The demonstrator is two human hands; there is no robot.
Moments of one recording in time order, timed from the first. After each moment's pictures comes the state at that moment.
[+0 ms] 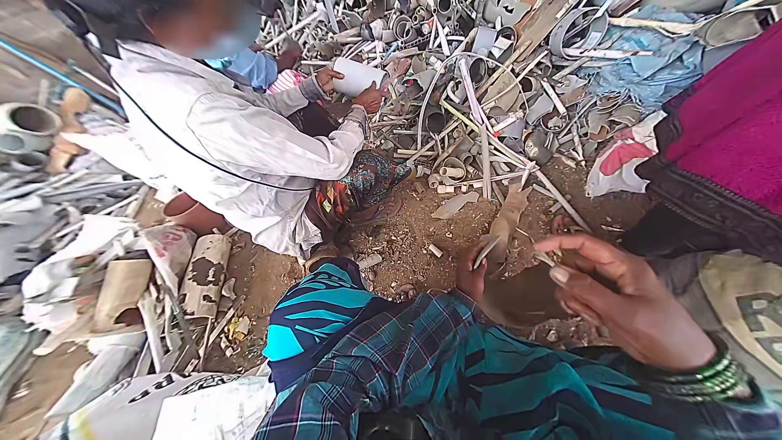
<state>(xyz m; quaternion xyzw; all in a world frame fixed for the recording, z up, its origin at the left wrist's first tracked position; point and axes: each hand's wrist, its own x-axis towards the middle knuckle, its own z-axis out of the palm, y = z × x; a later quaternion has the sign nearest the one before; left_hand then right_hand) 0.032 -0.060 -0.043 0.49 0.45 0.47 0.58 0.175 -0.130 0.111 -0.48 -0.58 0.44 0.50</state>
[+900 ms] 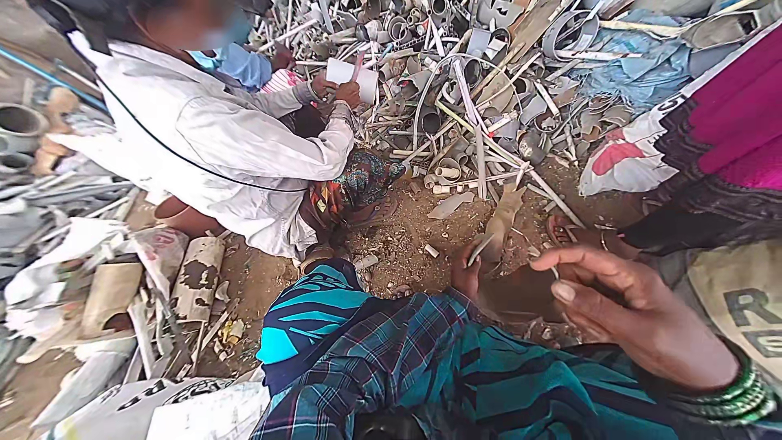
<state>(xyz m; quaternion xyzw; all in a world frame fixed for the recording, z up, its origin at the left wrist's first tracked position) 0.034 -0.059 -0.041 0.47 0.46 0.48 0.58 0.181 -0.136 0.120 -0.41 -0.62 0.46 0.49</state>
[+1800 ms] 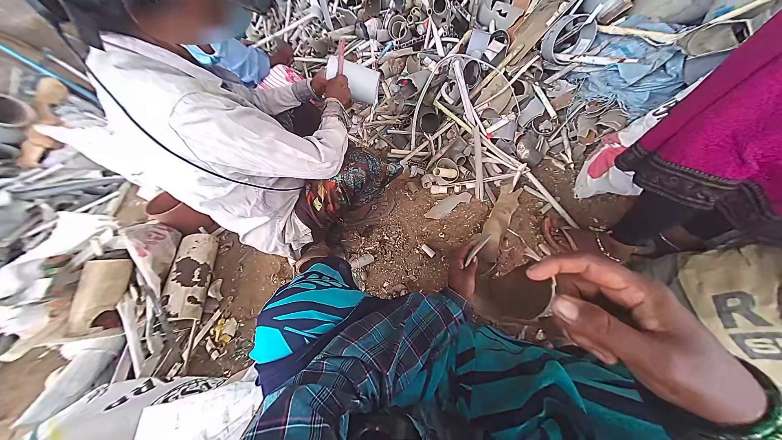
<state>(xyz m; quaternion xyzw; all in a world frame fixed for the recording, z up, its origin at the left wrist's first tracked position) 0.034 -0.059 -0.037 0.49 0.46 0.48 0.57 0.173 -0.143 0.135 -0.39 -0.63 0.47 0.48</state>
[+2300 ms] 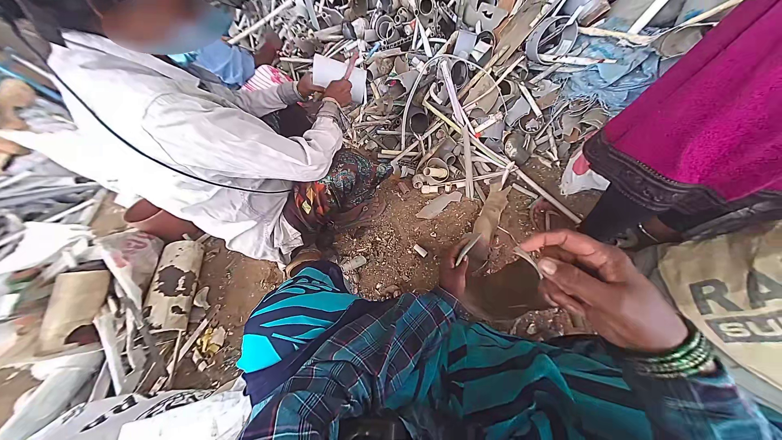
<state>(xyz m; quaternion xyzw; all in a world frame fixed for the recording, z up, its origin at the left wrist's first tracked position) 0.034 -0.058 -0.039 0.48 0.45 0.47 0.59 0.186 -0.126 0.116 -0.42 -0.56 0.49 0.52</state>
